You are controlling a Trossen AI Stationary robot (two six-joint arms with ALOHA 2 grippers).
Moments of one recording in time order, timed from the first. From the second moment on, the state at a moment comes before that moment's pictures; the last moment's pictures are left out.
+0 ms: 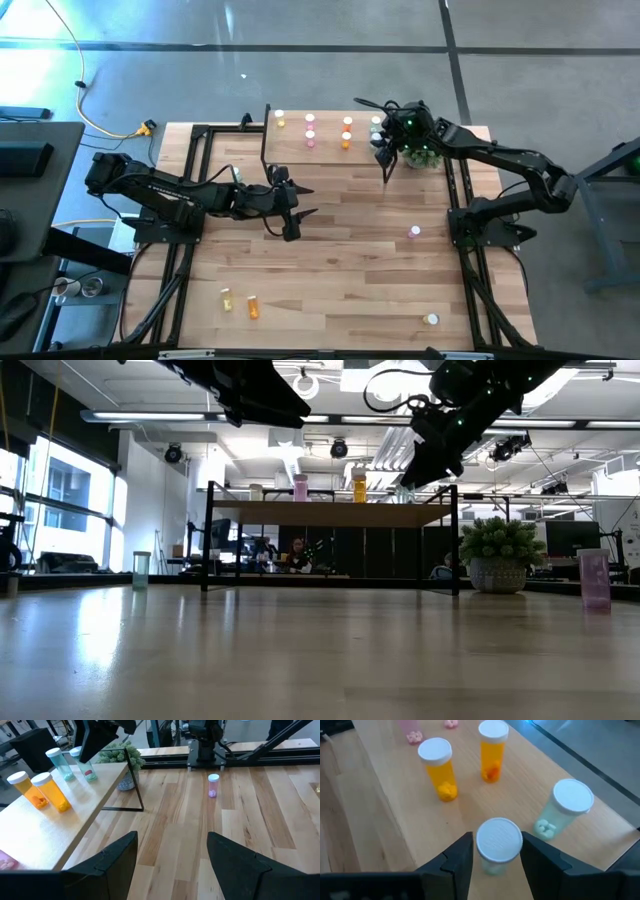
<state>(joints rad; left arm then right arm) -0.02 1.33 0.84 0.08 -0.41 0.01 -0.62 1.26 0.95 -0.34 -0.05 -0.03</state>
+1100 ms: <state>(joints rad) -0.03 1.29 0.84 0.02 -0.43 0.00 -0.54 1.11 0.95 -0.39 -0.03 -0.02</state>
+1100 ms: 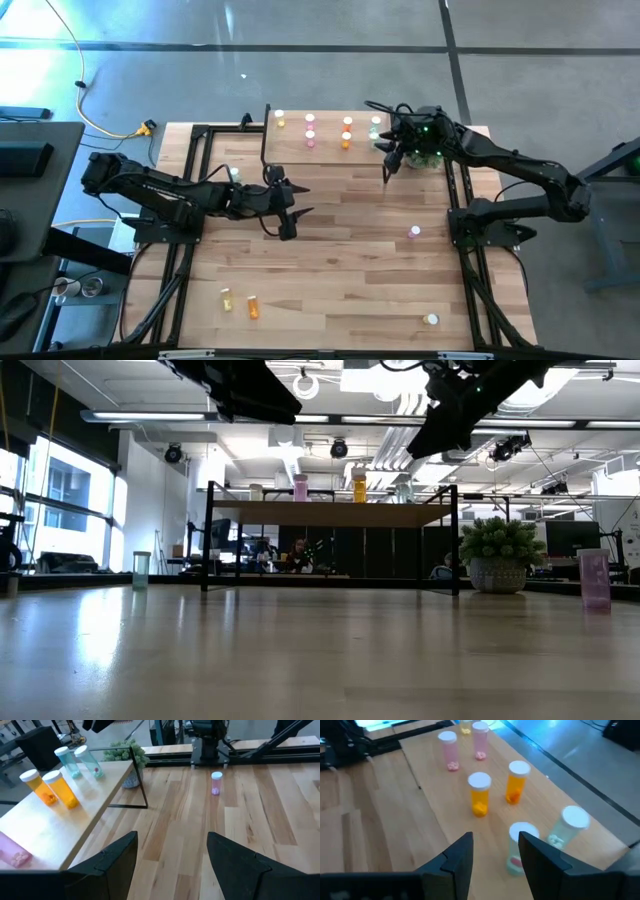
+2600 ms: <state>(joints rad) -0.40 1.21 0.84 -0.45 -0.49 -0.66 0.08 0.96 0.95 -0.58 0.14 0.35</state>
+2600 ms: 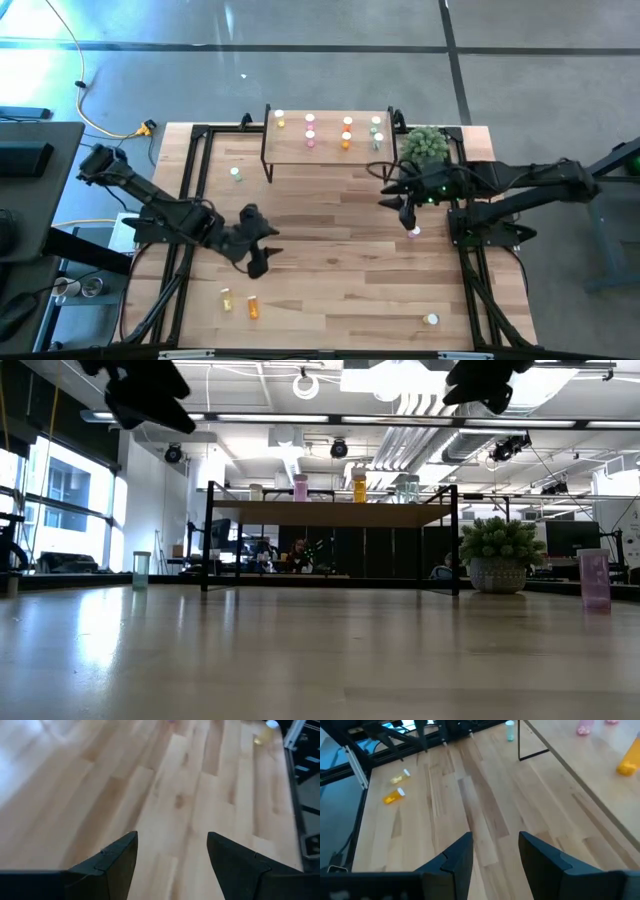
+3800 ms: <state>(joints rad) -0.84 1.29 0.84 -0.74 -0.09 -1.92 0.19 1.08 0.95 -0.60 0.29 0.37</state>
